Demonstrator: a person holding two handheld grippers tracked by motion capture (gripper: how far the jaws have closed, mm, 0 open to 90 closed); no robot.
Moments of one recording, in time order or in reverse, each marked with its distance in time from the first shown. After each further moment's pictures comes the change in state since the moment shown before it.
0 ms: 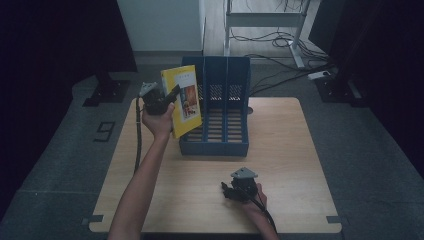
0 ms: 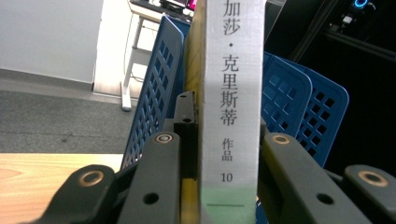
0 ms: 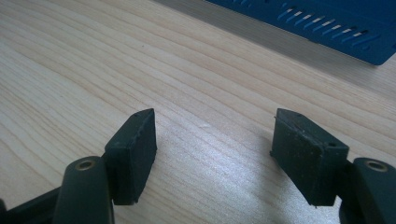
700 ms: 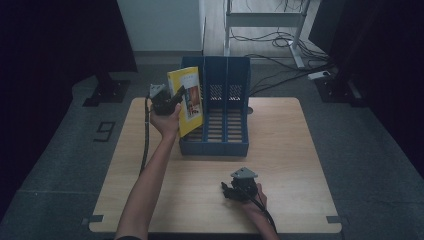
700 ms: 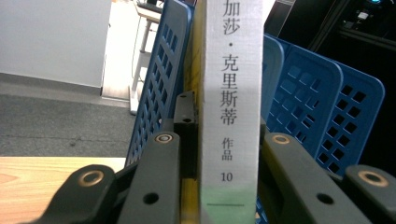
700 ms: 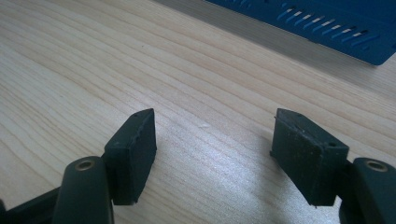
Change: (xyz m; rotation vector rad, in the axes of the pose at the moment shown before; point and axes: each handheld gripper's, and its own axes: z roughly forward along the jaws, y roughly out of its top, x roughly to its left) left arm 0.002 -0.020 0.029 -0.010 0.038 0.020; right arm 0.000 0.000 0.000 0.000 -0.001 0.000
